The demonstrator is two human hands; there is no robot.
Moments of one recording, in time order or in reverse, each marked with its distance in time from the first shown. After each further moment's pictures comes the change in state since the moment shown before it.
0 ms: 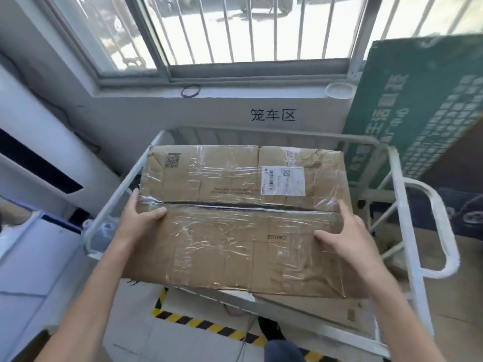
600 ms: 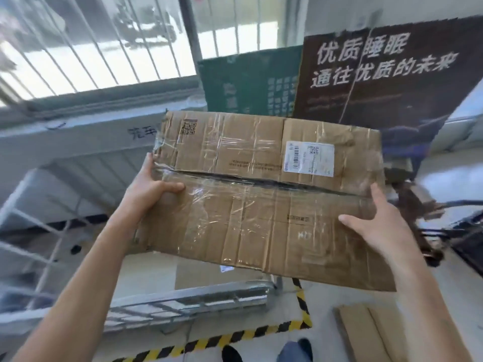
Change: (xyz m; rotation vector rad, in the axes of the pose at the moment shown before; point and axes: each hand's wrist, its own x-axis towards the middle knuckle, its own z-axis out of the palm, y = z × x) left_hand -0.197 0.184 0.286 0.171 -0.381 0.295; right_hand -0.182 0.233 -0.284 0.025 0.435 0.281
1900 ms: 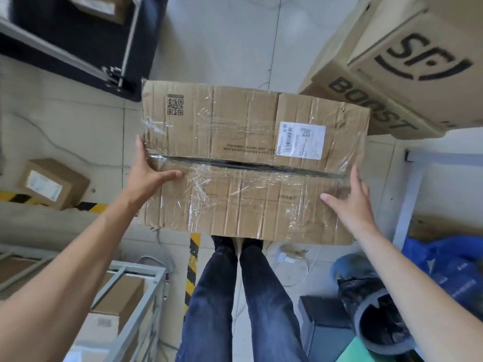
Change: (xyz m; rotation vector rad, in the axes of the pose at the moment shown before) left_hand -0.115 -0.205 0.997 0.570 -1.309 0.186; right_hand -0.071 0.828 0.188 0.561 0.357 1.302
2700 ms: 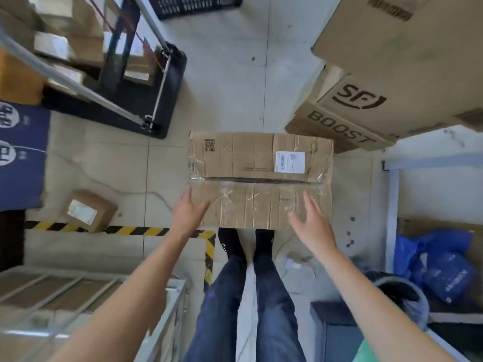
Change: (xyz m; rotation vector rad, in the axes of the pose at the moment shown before) left_hand -0.111 0.030 0.014 0.397 0.029 -0.078; right_hand -0.152 -0.060 0.022 -0.198 -0.086 -0.192
